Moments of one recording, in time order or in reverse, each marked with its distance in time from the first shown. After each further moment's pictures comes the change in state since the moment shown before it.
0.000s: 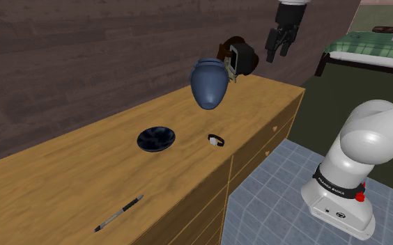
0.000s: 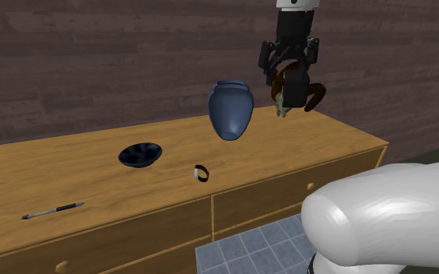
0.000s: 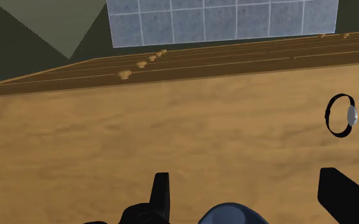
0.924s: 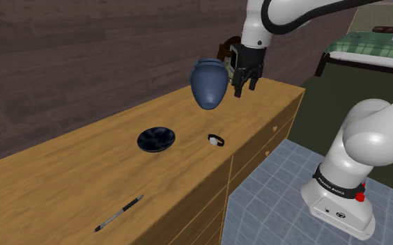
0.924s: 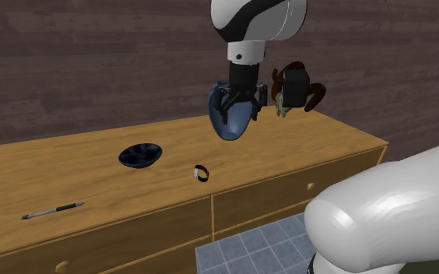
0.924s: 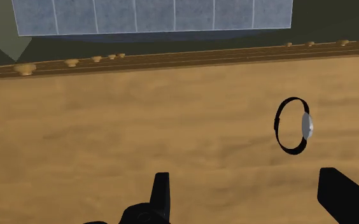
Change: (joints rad) arm 0.095 0.157 0.119 -0.175 0.151 0.286 0.135
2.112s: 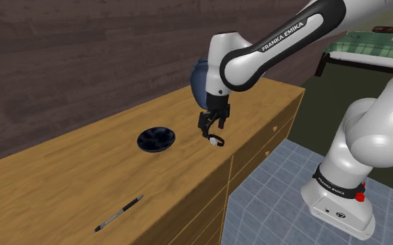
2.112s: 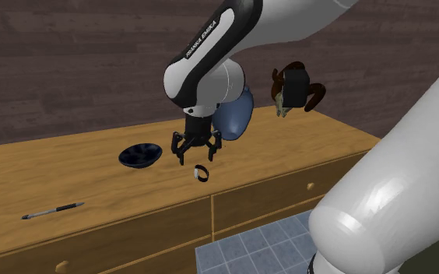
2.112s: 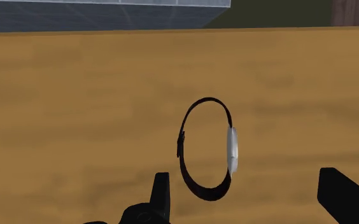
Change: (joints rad) arm 0.114 0.385 0.139 -0.035 0.152 0.403 0.103
